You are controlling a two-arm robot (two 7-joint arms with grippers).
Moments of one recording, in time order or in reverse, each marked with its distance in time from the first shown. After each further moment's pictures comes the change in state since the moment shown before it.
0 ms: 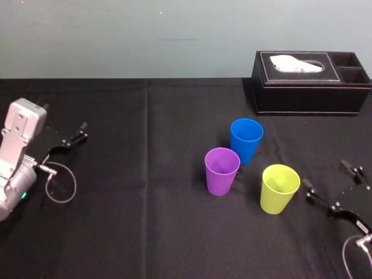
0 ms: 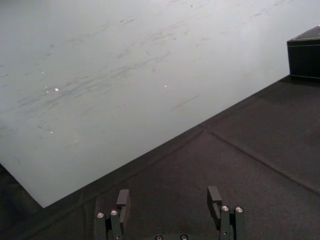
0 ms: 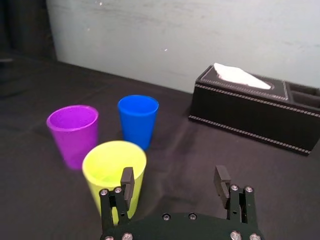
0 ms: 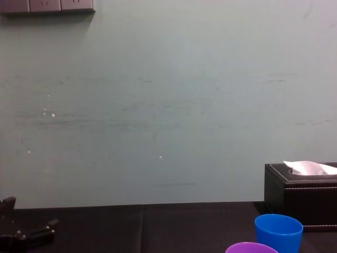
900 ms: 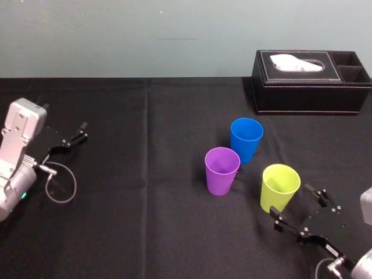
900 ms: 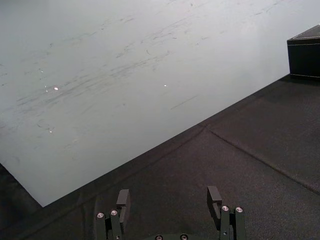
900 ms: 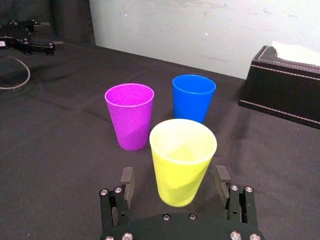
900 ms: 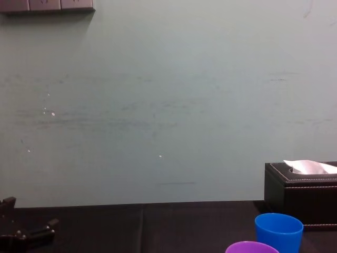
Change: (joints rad) left arm 0.000 0.000 0.000 0.000 0.000 0.000 0.000; right arm 0.009 -0.077 -0.065 0.018 -0.067 0.027 0.104
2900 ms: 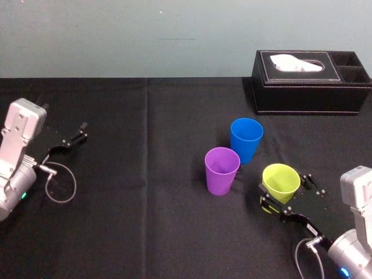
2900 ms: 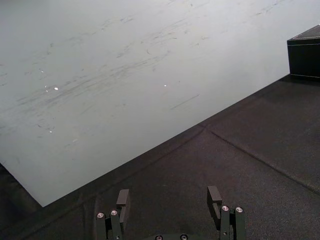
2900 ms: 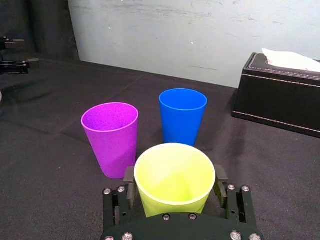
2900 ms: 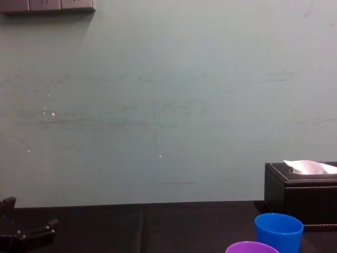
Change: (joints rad) left arm 0.000 0.000 0.000 0.000 0.000 0.000 0.000; right arm 0.110 -0.199 0.021 0.102 -0.094 0.032 0.039
